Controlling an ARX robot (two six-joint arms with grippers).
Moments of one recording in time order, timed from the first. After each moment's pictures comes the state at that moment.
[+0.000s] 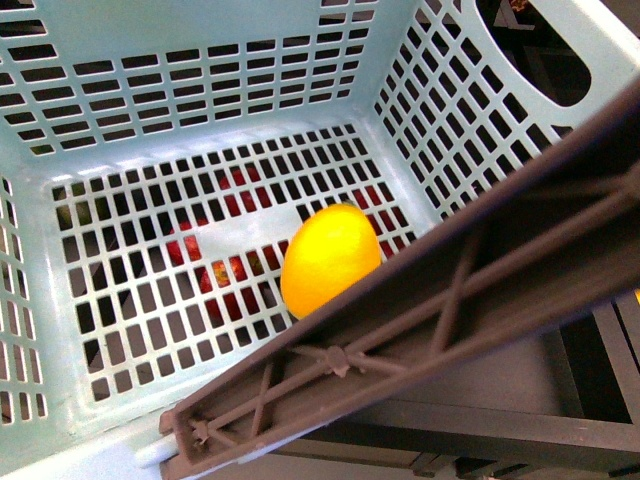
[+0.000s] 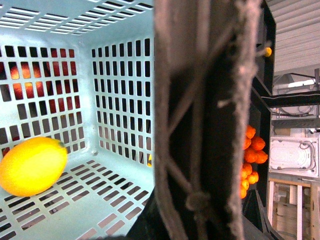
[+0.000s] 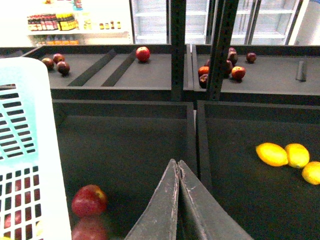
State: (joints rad) left arm -0.65 1.40 1.18 -0.32 0.04 -1.05; right arm 0.00 0.78 0.15 0.62 0.00 0.01
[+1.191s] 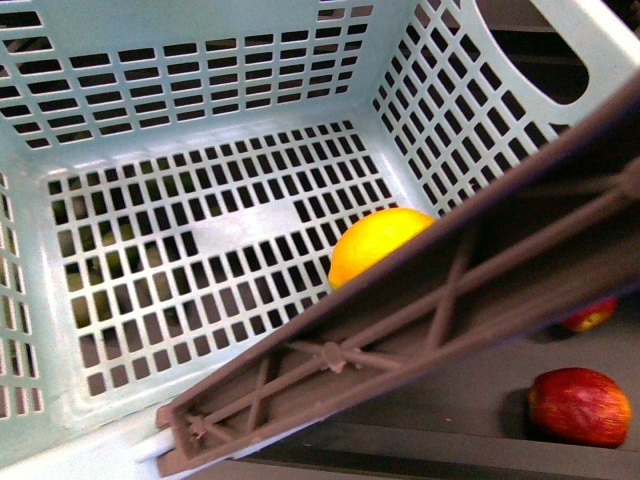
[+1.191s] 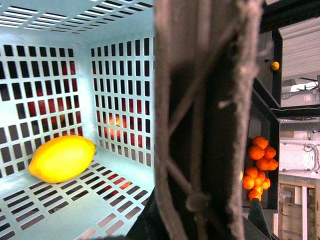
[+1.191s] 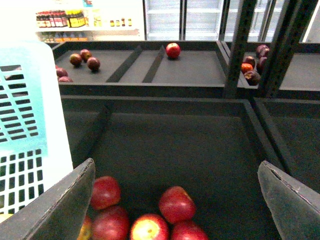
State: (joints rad) left arm -0.66 1.40 1.18 -0.32 0.04 -1.05; right arm 0.00 0.67 0.09 0.57 0.00 0.00
